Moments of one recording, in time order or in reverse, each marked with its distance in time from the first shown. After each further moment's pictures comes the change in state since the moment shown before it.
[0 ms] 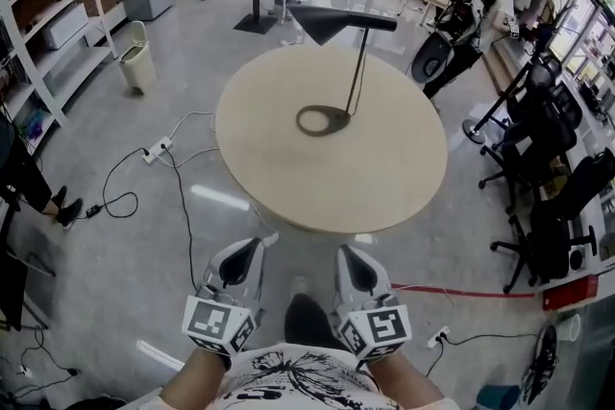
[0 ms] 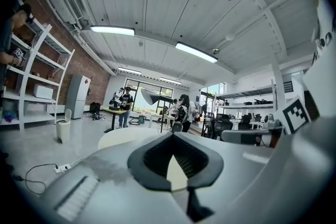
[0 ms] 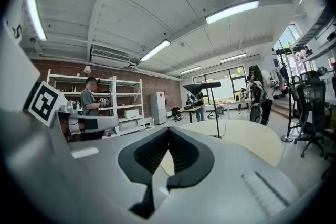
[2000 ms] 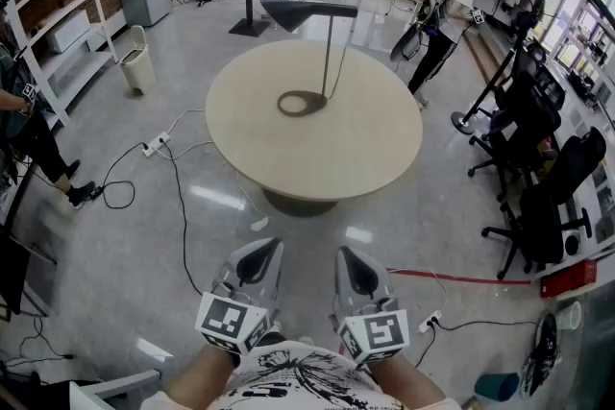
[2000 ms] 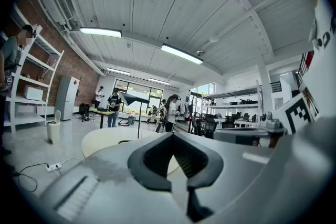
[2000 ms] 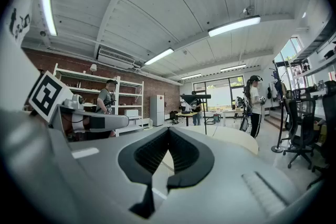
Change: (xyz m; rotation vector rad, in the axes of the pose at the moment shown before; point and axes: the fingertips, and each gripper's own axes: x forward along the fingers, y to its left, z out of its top) left arm -0.052 -0.158 -0.001 0.039 -0.006 -0.100; right arm -0.152 -0.006 0.016 -0.086 -0.038 -0.017
